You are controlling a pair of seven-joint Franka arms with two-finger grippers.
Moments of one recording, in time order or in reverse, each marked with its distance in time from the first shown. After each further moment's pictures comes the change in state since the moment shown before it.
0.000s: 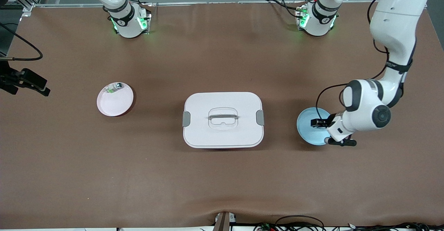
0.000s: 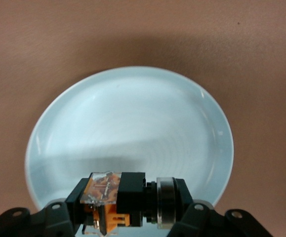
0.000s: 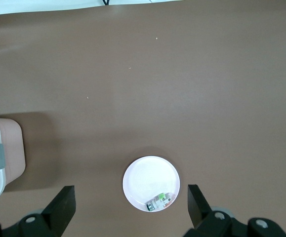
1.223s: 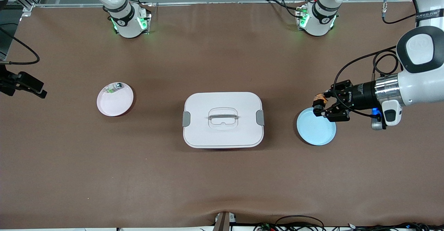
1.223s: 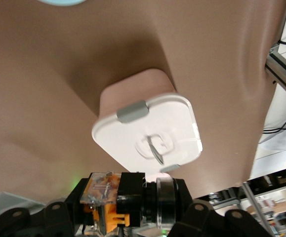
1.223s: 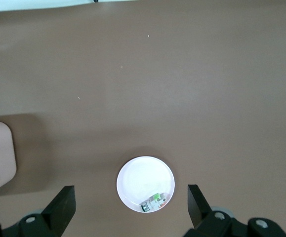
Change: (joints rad) left arm 0.012 -0.294 -0.040 0.211 -0.614 -0.381 -1.160; right arm -0.005 0.025 -0.011 -0.006 -0.018 0.007 0.000
